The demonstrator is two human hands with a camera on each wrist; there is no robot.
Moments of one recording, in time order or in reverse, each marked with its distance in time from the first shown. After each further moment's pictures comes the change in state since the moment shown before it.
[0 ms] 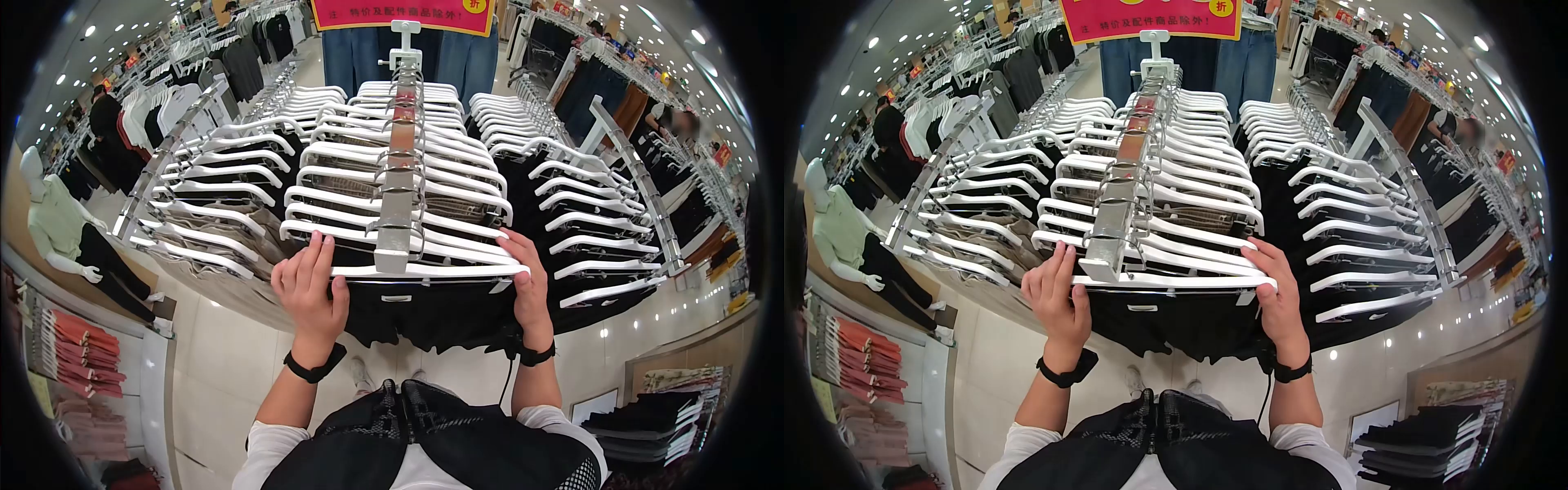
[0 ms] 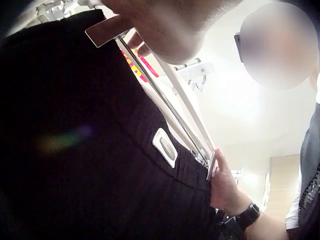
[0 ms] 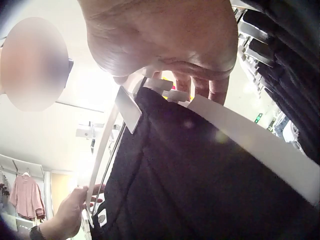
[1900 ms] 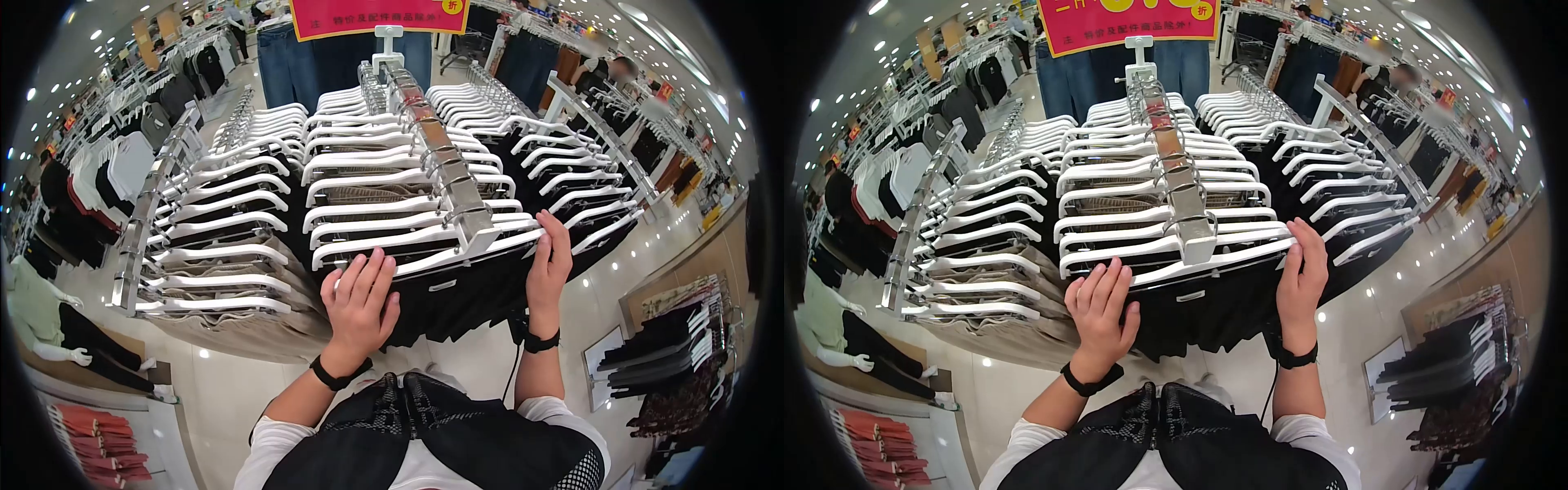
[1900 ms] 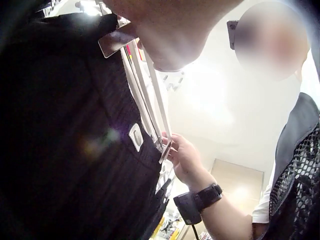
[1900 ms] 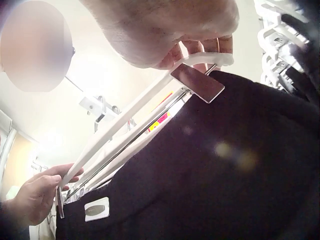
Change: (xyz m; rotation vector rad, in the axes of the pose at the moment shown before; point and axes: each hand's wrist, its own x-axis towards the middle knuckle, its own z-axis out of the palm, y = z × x) left_hand -0.006 -0.049 0.002 -0.315 -0.123 0.287; right_hand -0.017 -0.065 0.065 -0.704 0.561 0.025
